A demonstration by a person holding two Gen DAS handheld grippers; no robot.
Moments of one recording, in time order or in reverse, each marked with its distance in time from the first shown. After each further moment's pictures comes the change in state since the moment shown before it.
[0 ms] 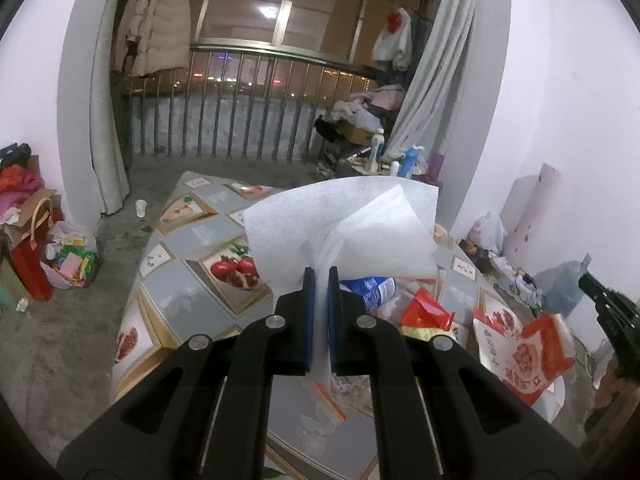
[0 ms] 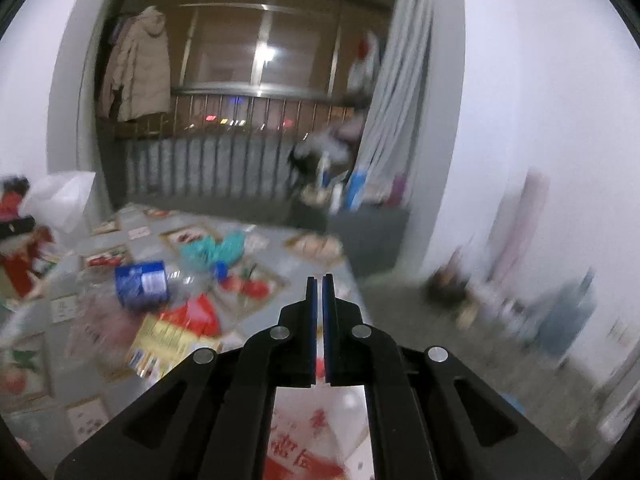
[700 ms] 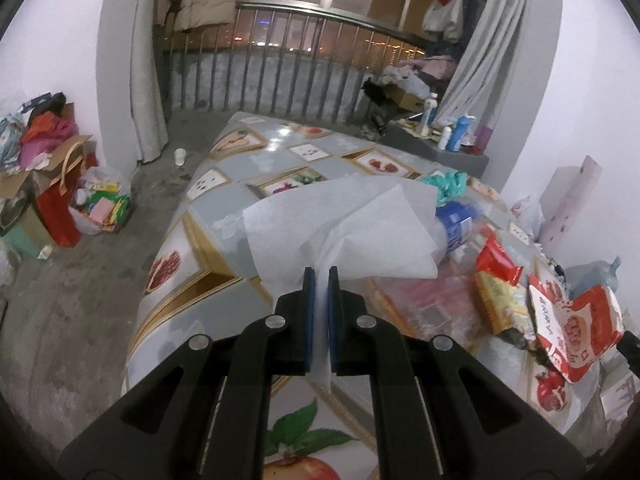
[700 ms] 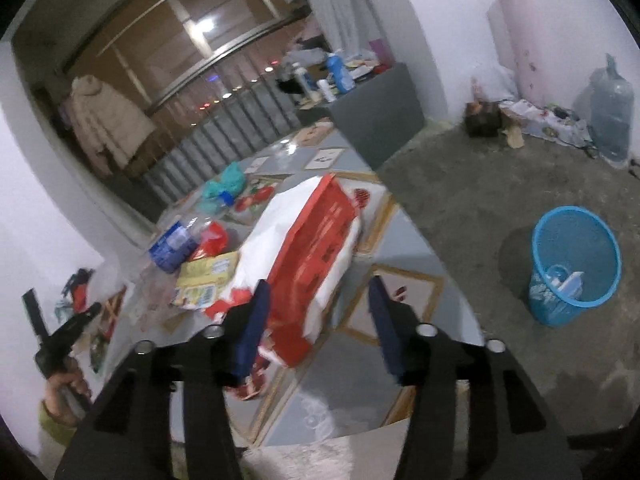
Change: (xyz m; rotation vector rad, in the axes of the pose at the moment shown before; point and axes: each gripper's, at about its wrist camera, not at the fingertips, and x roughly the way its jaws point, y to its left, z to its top) left arm 0.019 0.053 -0.055 -0.097 0.129 0.146; right arm -0.012 -0.067 -0.102 0.448 0.243 0.234
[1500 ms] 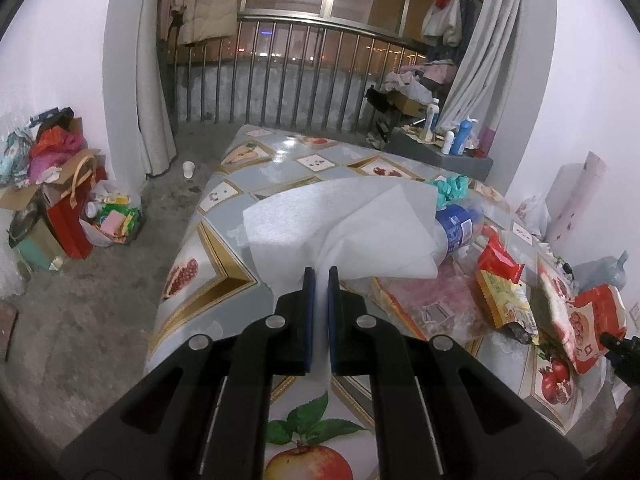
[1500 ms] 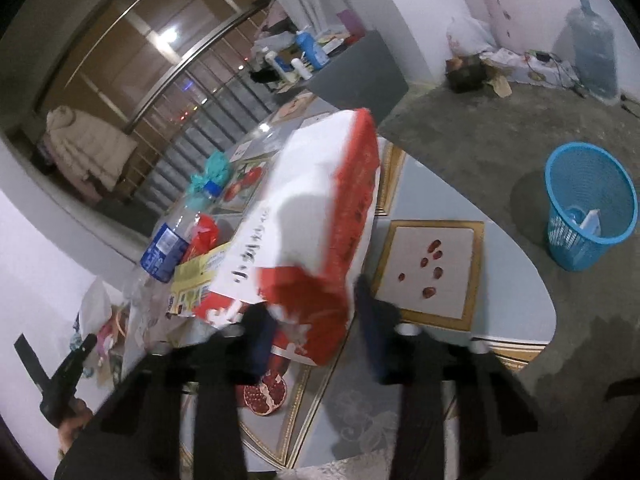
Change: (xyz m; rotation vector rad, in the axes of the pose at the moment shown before) left arm -0.020 -0.008 -0.001 0.038 -0.046 0.032; right arm 0.046 -0.012 -0.013 0.227 0.050 -0.039
